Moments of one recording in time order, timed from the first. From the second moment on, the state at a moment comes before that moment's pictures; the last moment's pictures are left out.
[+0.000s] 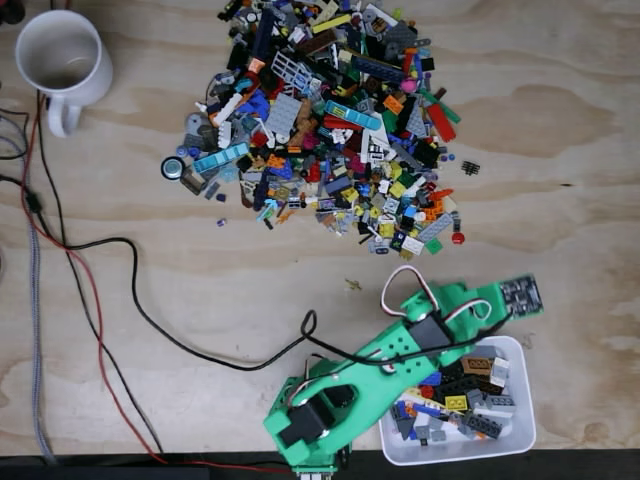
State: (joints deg) arm 54.4 123.1 105.0 83.0 -67.1
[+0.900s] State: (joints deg) arm 58.0 133.9 117.3 65.3 -70.8
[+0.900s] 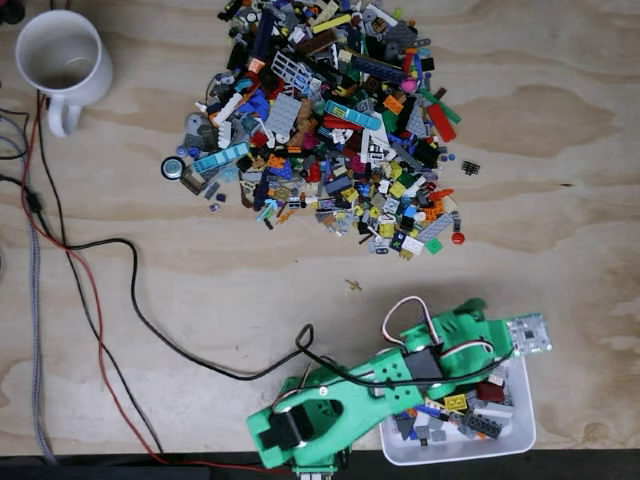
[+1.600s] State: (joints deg) arm -3.6 133.1 115.9 74.8 -60.1
